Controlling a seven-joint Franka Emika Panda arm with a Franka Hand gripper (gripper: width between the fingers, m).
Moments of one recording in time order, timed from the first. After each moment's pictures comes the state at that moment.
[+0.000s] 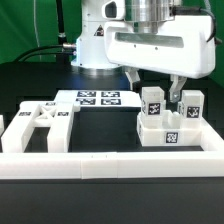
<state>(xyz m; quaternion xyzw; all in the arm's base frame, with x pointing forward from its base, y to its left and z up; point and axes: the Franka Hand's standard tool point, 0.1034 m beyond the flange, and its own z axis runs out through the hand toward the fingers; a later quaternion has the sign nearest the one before) 0.569 0.056 0.083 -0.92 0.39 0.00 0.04</state>
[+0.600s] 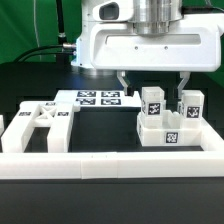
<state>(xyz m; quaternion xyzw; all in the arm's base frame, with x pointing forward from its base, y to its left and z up) 0.570 0.054 0.082 -0.99 0.13 -0.01 0.03</state>
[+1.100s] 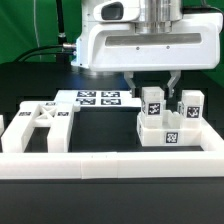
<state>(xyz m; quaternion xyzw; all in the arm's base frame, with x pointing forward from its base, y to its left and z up) 0.570 0.052 0.082 -1.00 0.06 -0.01 0.03</state>
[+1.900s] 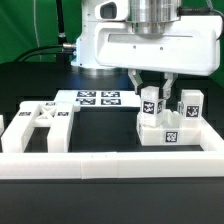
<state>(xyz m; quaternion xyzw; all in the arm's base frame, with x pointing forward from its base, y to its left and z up) 0.564 0.058 0.082 -0.92 0.39 0.00 0.03</state>
